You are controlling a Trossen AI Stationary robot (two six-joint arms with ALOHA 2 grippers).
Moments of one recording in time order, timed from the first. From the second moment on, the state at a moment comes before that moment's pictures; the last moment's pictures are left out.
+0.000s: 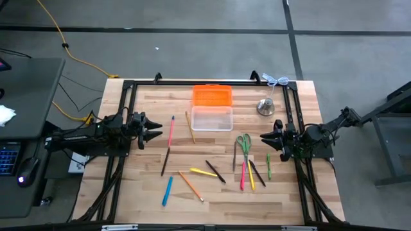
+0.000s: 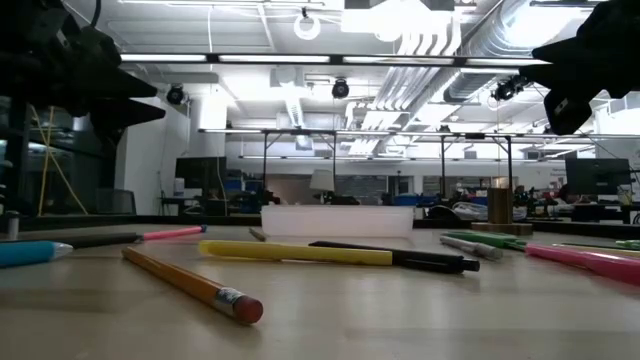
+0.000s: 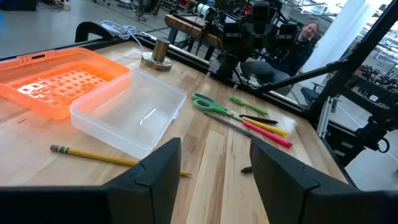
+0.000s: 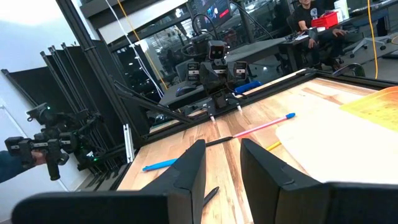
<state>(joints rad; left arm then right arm) 0.11 0.01 0.08 -0.18 -0.01 -0.37 0.46 0.01 0.01 0.08 0.49 0.37</state>
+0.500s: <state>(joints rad) 0.11 0.01 0.08 -0.18 -0.01 -0.37 0.46 0.01 0.01 0.11 0.49 0.37</state>
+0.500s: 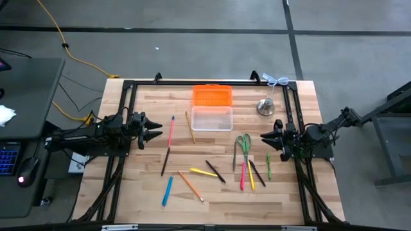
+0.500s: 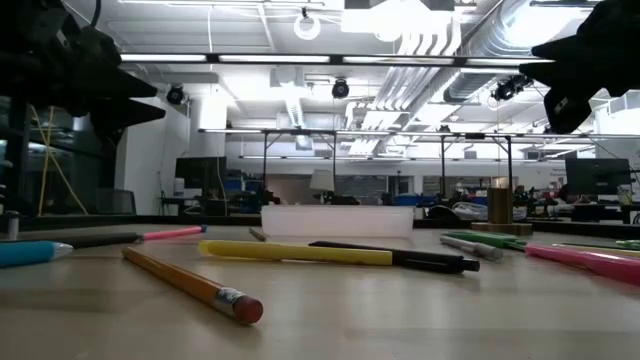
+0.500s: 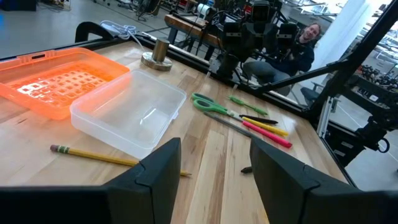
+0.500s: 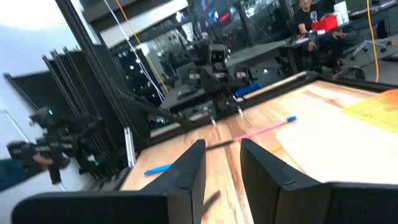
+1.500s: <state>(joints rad) 0.11 0.01 0.08 -0.18 -0.01 -0.37 0.46 0.54 0.51 -0.18 0.65 0.47</state>
